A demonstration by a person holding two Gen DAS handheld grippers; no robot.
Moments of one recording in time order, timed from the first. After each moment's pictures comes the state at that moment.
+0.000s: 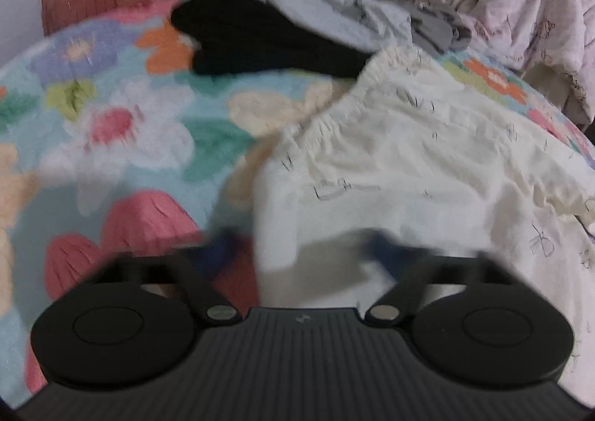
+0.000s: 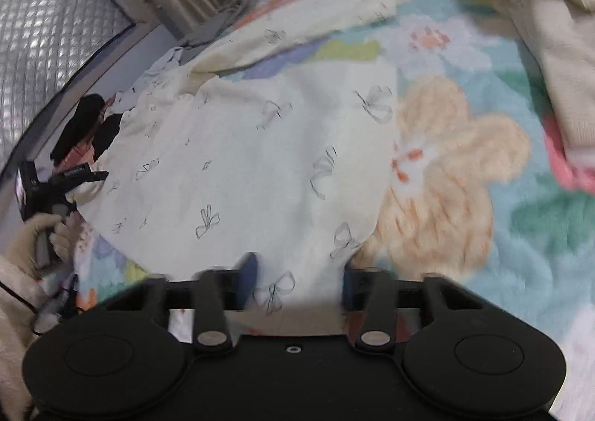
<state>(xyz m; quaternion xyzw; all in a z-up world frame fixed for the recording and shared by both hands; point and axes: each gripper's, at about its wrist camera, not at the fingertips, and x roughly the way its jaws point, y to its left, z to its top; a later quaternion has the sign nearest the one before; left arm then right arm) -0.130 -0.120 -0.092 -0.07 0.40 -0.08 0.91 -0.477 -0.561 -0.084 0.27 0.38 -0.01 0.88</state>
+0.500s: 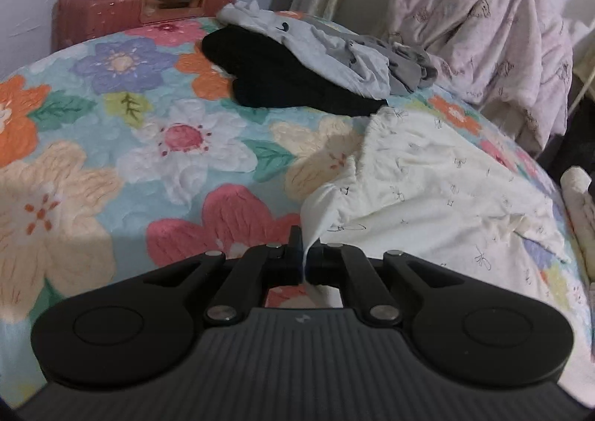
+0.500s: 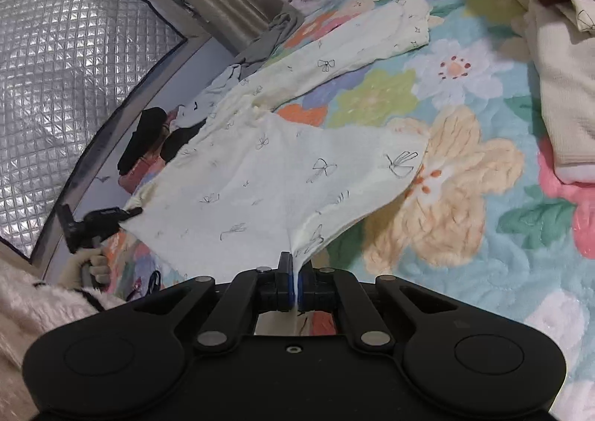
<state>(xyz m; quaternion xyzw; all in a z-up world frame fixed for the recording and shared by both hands) -0.192 -0.036 -0.045 -0.14 0.38 -0.14 0.91 -0.522 -0.584 -0.038 0.33 0.36 0.07 0.87</state>
